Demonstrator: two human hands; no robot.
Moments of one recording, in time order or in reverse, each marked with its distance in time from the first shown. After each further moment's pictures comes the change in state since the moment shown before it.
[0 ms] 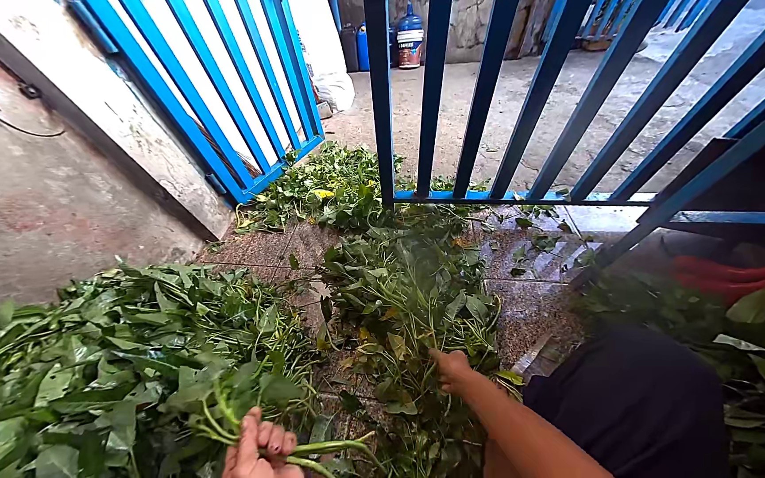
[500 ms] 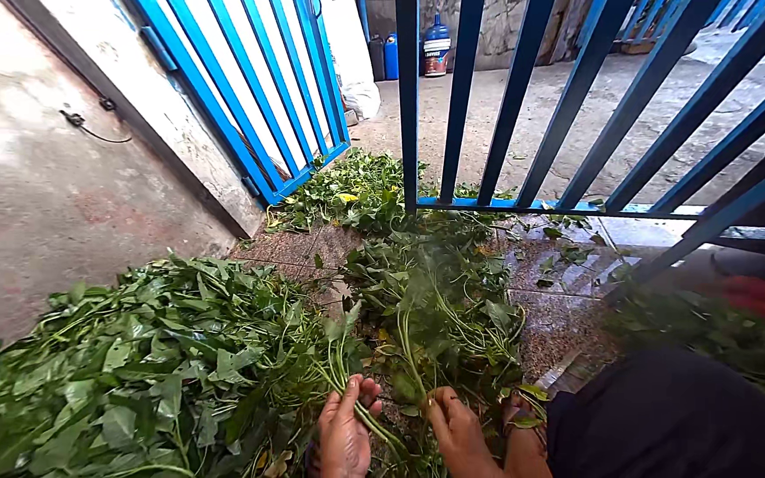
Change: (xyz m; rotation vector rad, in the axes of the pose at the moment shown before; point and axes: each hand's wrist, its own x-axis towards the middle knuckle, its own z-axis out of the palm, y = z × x) left_hand -0.008 -0.054 0.012 0.163 -0.180 -0.355; right_hand -0.138 0.056 0.035 -0.114 0.059 -1.076
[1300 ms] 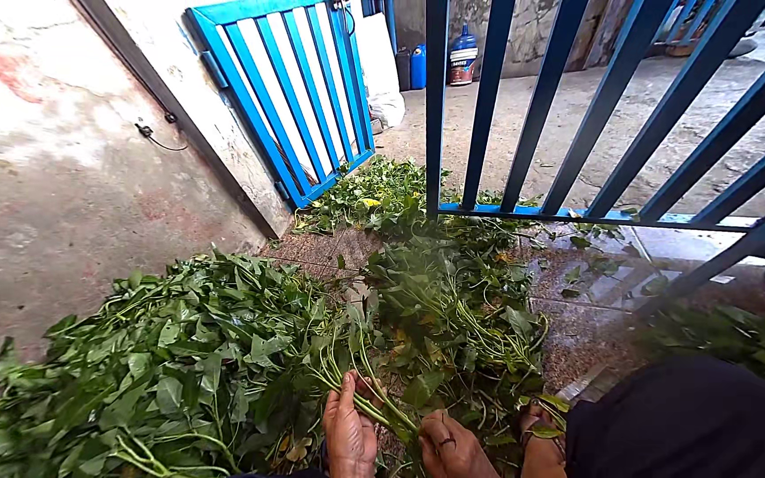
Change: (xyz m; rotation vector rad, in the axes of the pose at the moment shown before) left_hand -0.008 0.013 -0.005 -0.145 0.136 0.126; right_hand -0.020 0.009 0.019 -0.253 0.013 -0.704
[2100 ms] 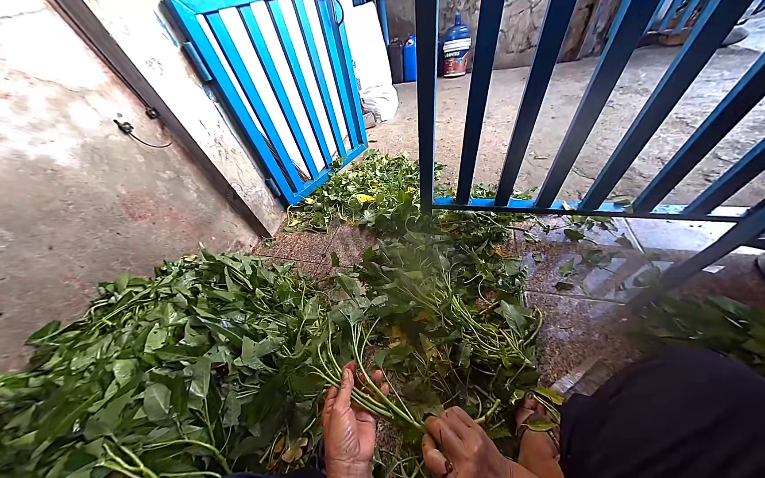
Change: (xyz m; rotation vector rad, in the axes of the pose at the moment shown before) left_hand 0.003 -0.005 0.001 -0.092 -0.120 -0.068; right_hand 0.009 0.020 -0.023 -0.292 0.040 -0.426
